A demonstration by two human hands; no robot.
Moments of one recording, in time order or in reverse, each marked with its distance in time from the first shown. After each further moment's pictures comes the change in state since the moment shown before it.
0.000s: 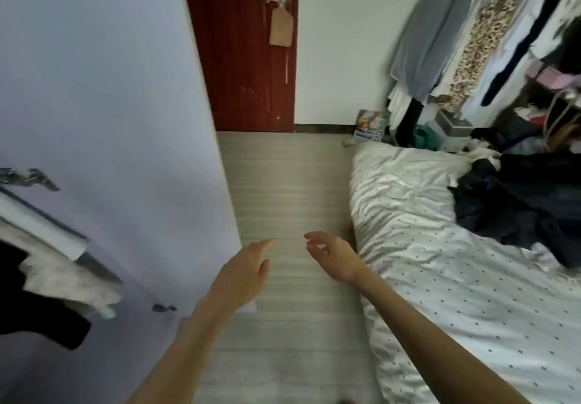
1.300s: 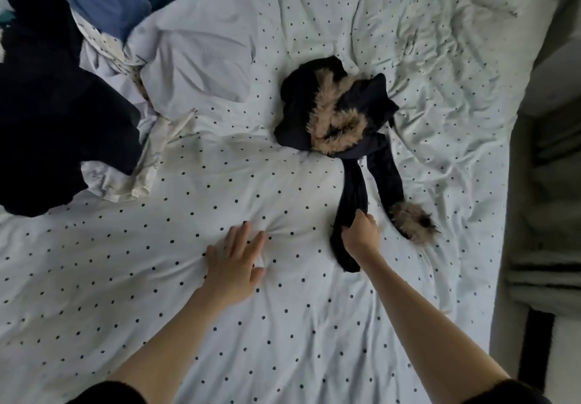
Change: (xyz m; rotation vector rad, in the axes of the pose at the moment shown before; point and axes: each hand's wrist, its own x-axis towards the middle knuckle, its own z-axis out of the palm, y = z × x) left_hand 0.043 0.558 0.656 0.799 -0.883 0.919; right_hand -0.450 0.725 -0.257 0.359 0.720 1.478
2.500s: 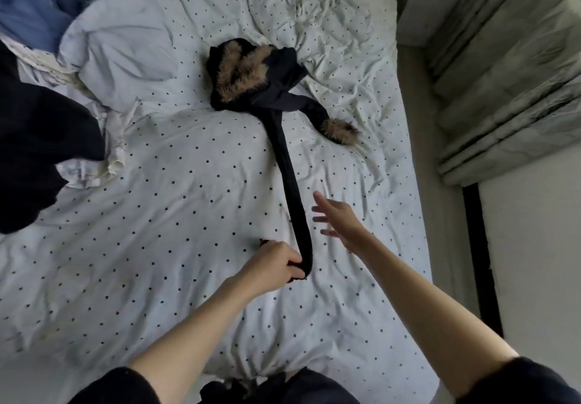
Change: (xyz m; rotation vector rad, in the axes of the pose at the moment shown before) left_hand -0.177 0.096 0.004 -0.444 -0.270 0.477; right_hand -0.232 0.085 -0.005 0.888 -0.197 0.141
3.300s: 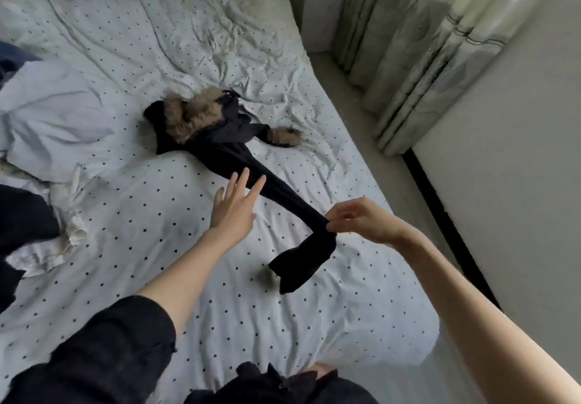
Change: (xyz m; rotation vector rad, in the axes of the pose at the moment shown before) left_hand 0.028 -0.021 -0.091 0.781 0.306 0.140; right_hand -0.118 -0.009 -0.020 -0.266 -0.029 -0.310
